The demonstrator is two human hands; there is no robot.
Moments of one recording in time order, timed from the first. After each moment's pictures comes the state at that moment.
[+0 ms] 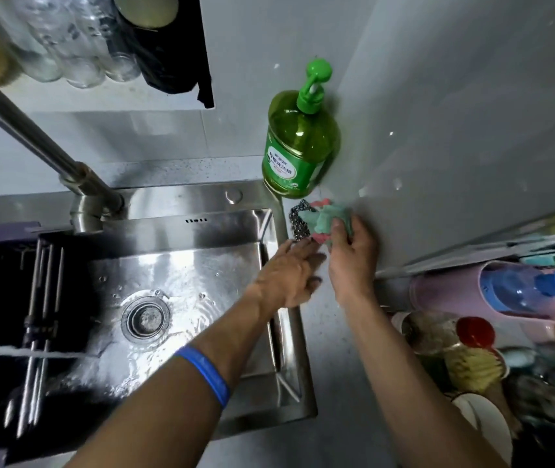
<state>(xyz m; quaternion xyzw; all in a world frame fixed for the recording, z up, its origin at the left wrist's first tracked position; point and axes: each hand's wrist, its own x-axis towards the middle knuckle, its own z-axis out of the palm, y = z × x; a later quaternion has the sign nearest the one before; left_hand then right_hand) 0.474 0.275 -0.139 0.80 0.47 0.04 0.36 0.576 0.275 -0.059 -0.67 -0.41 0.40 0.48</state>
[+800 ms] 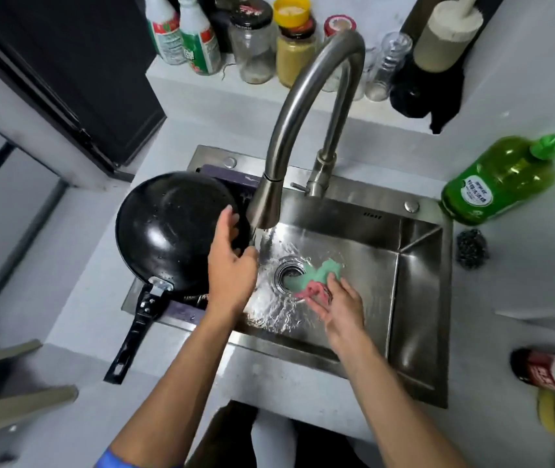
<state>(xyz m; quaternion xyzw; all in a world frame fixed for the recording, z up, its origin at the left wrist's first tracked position) 0.163 0.053 0.001 0.22 0.75 0.54 0.32 0.332 0.101 -0.061 -0.60 -0.16 0.72 0.30</state>
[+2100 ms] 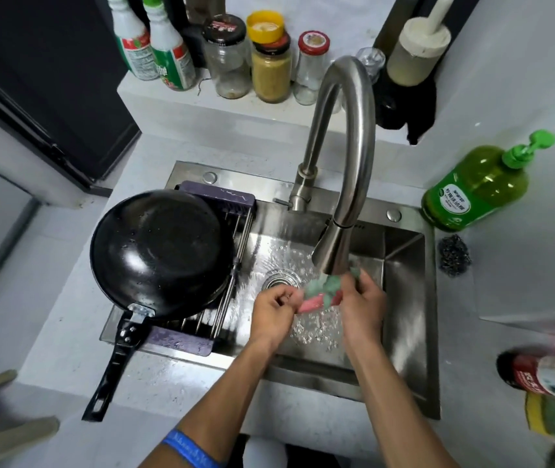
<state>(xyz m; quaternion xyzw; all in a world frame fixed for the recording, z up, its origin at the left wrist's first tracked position) 0.229 0.074 -0.080 0.19 0.70 0.45 0.53 0.346 0.127 -0.034 -0.63 -0.39 0.54 0.40</state>
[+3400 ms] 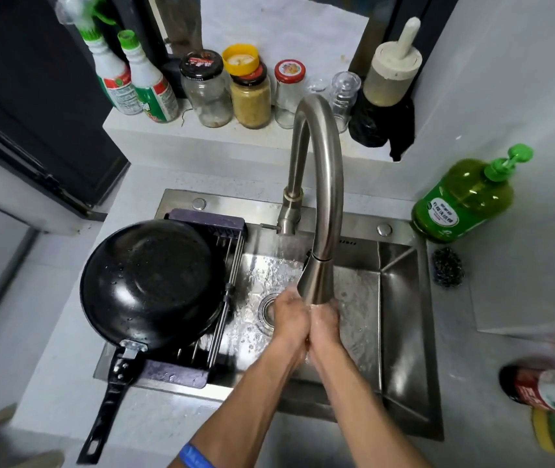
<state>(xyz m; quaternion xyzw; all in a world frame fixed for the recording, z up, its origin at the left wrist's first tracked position) 0.258 0.132 -0.036 0.04 0.68 0.49 0.54 0.299 0.144 -0.066 -0.66 -0.23 0.63 0.34</state>
